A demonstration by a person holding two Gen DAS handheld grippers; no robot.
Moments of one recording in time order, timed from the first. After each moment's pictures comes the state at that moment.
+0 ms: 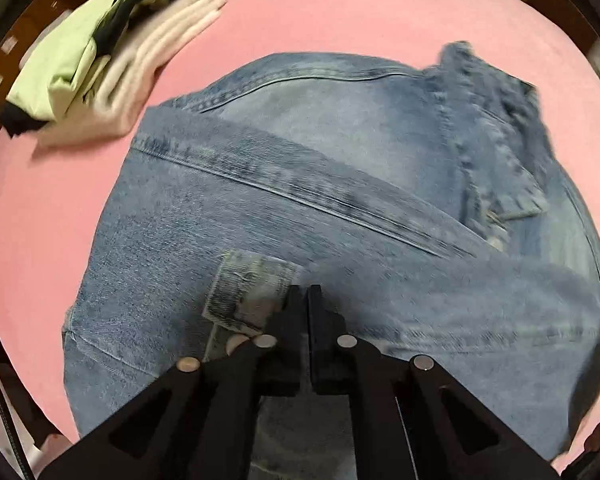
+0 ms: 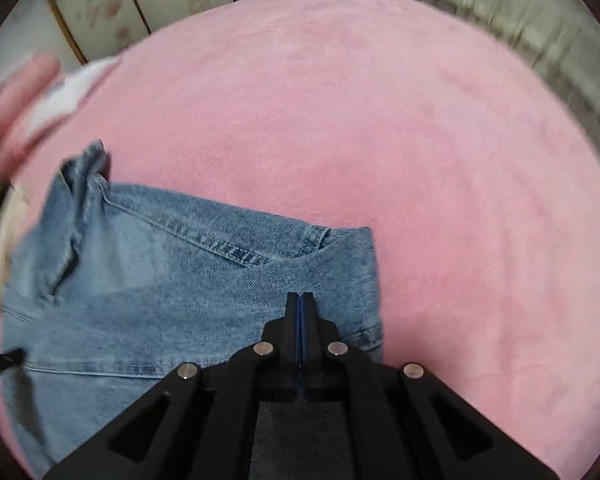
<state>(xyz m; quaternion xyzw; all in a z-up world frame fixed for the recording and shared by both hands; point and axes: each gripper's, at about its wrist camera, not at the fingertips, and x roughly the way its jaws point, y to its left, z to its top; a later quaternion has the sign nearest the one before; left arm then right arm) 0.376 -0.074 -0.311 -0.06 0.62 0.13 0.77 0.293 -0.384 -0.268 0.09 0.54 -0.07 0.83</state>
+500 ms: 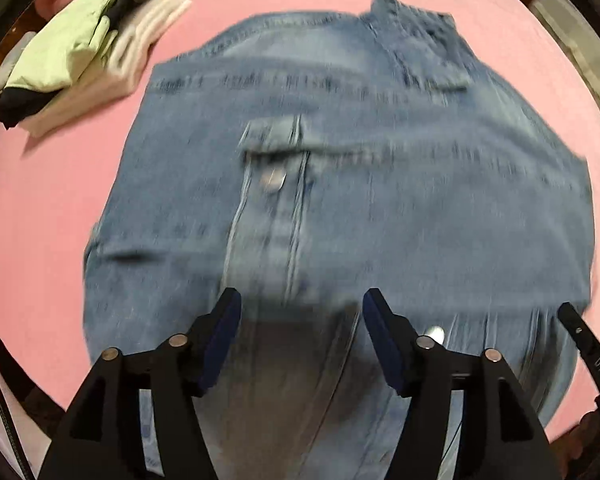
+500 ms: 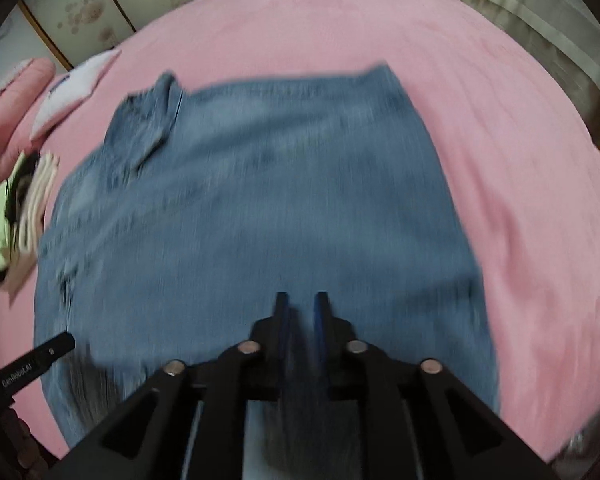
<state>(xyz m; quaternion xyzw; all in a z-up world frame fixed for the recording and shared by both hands) 0.238 -0.061 -0.286 -0.02 0.65 0.03 0.76 0.120 -0.287 -0.237 0.16 0.58 -0.09 0.79</state>
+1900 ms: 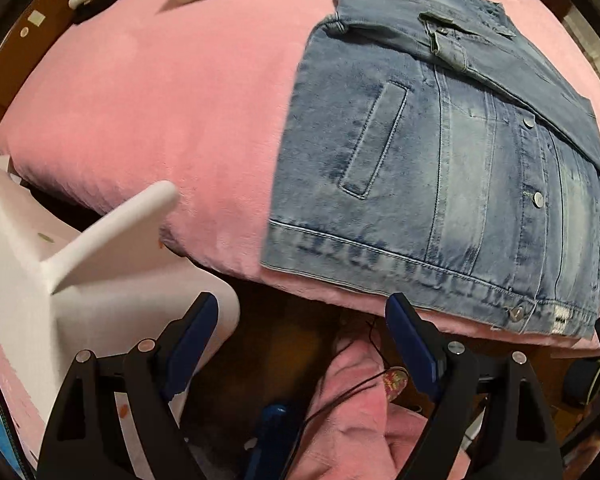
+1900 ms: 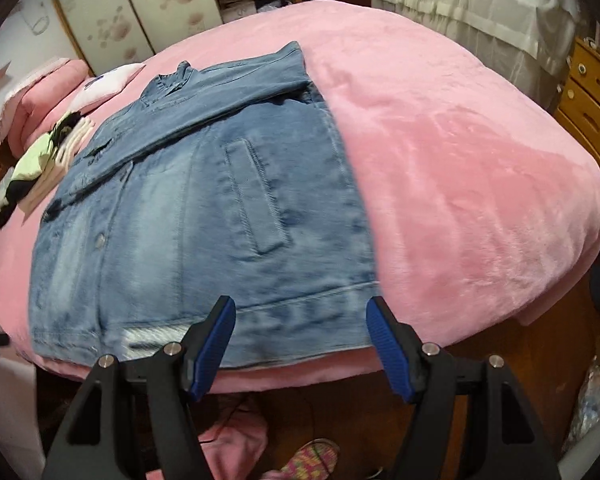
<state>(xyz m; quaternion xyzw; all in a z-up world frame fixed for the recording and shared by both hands) -0.042 0.088 -0.266 -0.04 0.65 0.10 0.76 -0.140 -0.325 -0.248 0.13 0.50 -0.08 0.85</state>
